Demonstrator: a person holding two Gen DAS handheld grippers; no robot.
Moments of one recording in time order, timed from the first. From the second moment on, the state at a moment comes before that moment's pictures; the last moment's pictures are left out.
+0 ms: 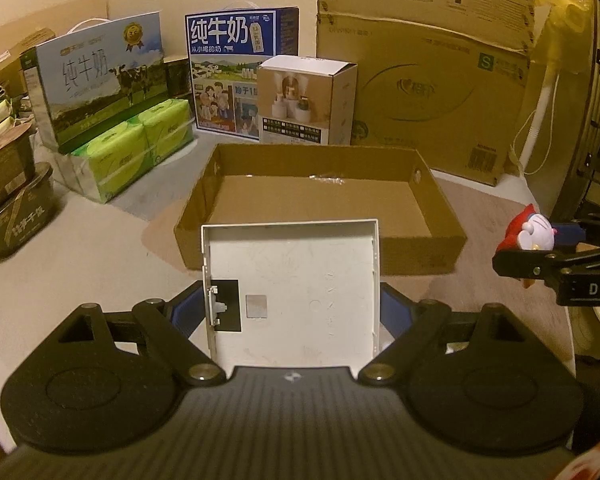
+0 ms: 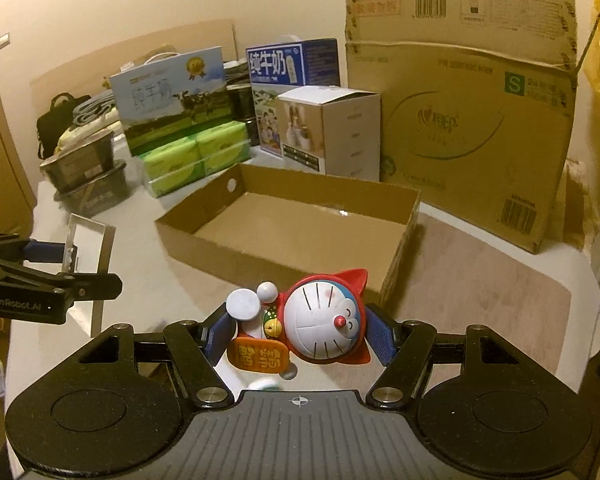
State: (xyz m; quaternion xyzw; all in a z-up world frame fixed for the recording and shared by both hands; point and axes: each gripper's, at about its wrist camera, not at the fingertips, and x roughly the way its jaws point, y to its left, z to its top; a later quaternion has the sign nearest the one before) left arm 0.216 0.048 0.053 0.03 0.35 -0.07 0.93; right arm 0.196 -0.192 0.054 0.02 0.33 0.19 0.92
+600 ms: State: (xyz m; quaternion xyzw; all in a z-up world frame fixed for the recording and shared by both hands) left arm 0.324 0.039 0.051 0.04 0.35 -0.10 0.93; right arm 0.319 -0.193 0.035 0.02 0.35 0.18 0.92
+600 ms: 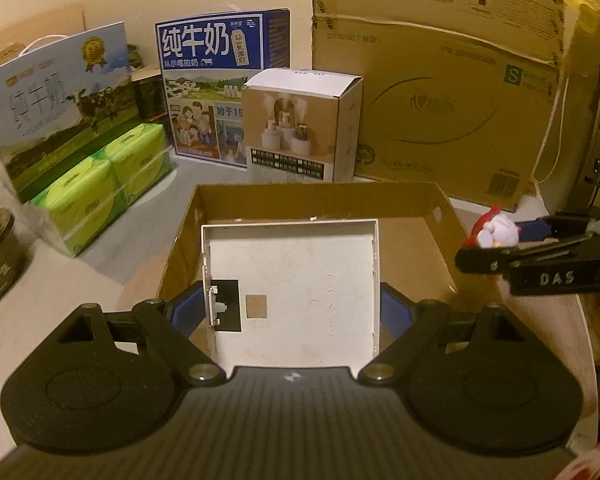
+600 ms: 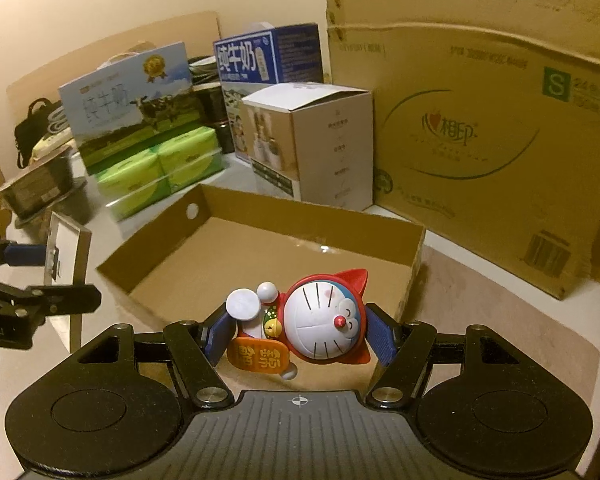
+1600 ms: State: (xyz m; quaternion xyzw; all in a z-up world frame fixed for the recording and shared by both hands) left arm 0.368 0.049 0.021 0.01 0.36 -0.07 0.93; right arm 0.366 -0.196 -0.004 0.04 0.37 0.17 0.91
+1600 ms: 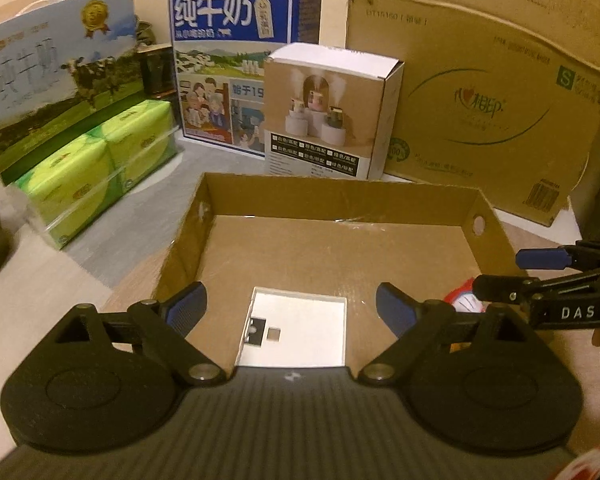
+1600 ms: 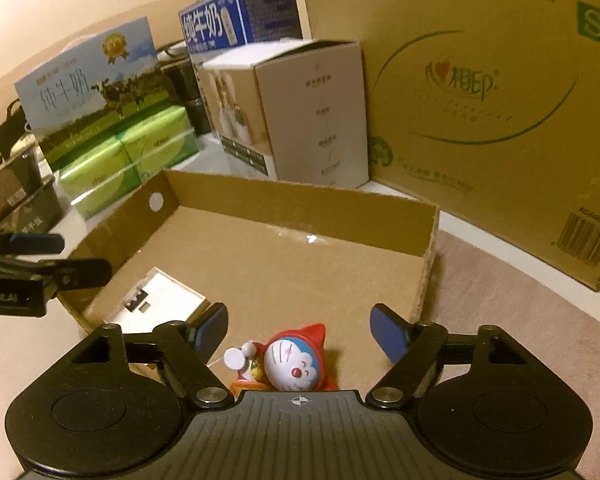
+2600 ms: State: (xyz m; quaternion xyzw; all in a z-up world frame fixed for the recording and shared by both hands) left arm 0.139 0.053 0.030 -0.04 0.34 -0.01 0.94; right arm 0.135 -0.226 0.035 0.04 0.33 0.20 0.92
